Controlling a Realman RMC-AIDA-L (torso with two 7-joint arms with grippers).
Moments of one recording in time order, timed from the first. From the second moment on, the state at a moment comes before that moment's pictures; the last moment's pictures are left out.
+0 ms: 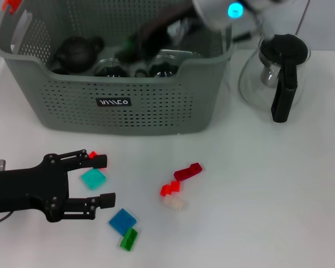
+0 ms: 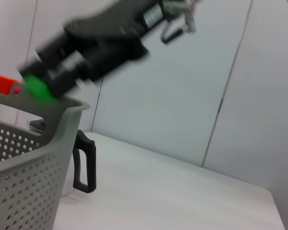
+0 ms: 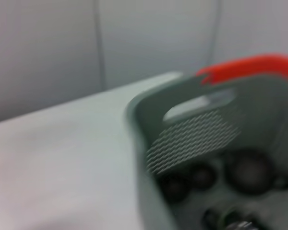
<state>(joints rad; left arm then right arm) -0.36 -2.00 -2.44 -0.60 -1.22 1.84 -1.20 1.02 2.10 -1.41 -1.22 -2.32 -1.27 2.55</state>
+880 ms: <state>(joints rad) -0.37 -2.00 -2.44 -0.60 -1.22 1.84 -1.20 1.11 2.09 -1.26 -1.01 -2.55 -1.06 2.52</state>
